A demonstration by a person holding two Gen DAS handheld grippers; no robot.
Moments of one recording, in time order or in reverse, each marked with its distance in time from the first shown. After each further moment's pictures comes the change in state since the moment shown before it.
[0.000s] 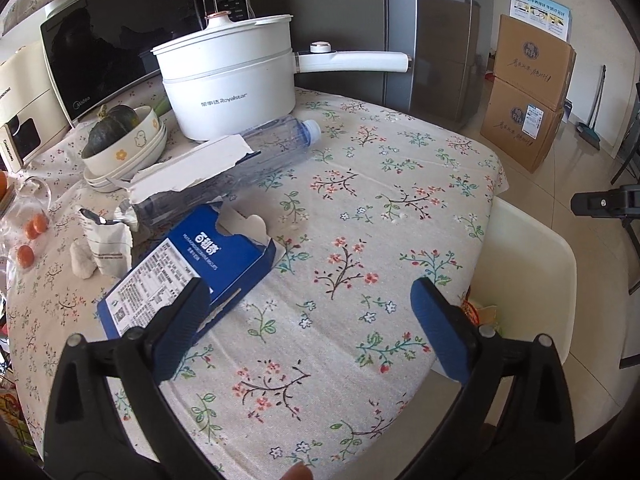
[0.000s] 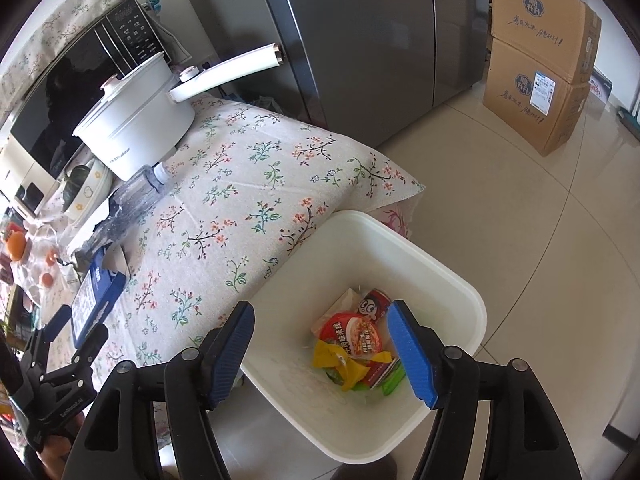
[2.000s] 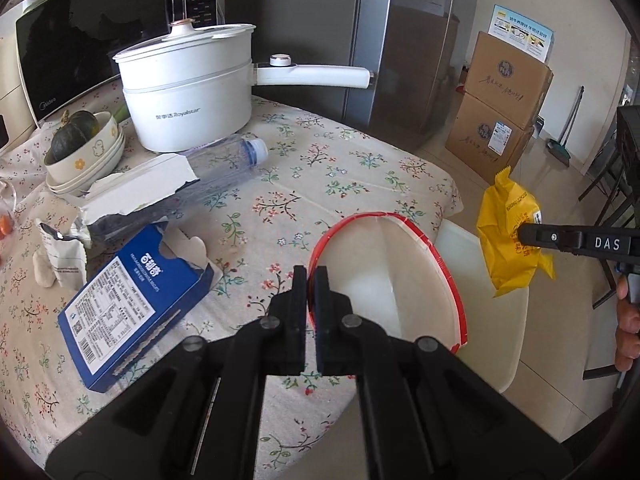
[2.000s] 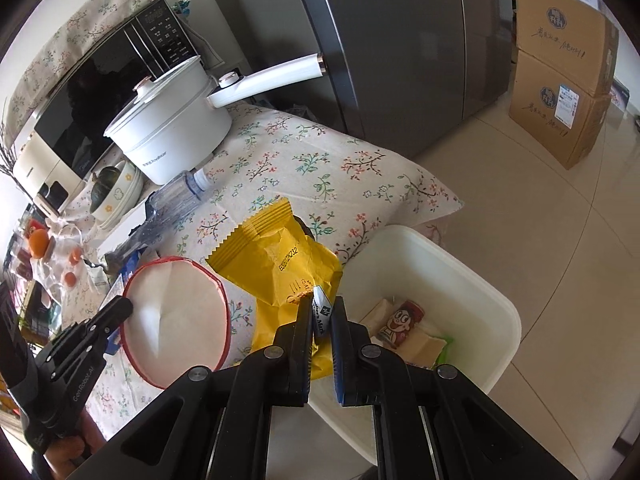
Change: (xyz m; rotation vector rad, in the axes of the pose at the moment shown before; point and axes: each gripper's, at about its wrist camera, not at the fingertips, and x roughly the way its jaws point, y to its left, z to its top) left arm -0.006 -0.034 0.025 -0.023 -0.004 -0.164; right arm -0.007 0.015 0.006 -0.007 -0.030 0.063
